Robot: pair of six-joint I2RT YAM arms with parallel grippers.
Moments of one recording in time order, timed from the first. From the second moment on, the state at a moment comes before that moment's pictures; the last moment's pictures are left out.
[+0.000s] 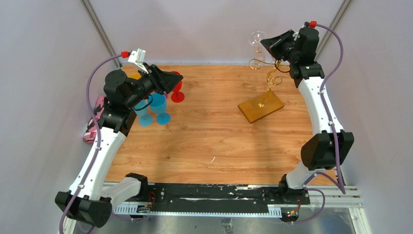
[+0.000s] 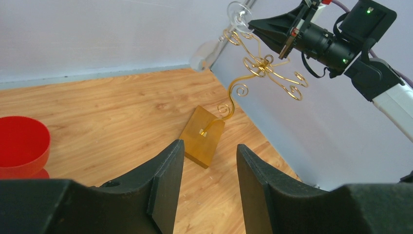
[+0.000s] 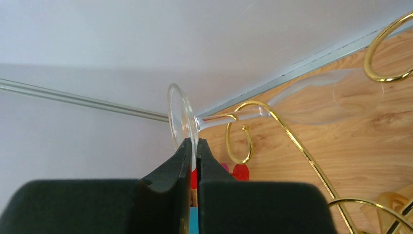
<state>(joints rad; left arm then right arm) -0.24 1.03 1.17 -0.07 0.50 -0.53 0.07 1.60 1.69 -0.22 -0.29 0.96</state>
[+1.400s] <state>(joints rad) -0.24 1.05 1.15 -0.05 0.50 -0.55 0.04 1.47 1.51 -0.15 -0.45 1.01</state>
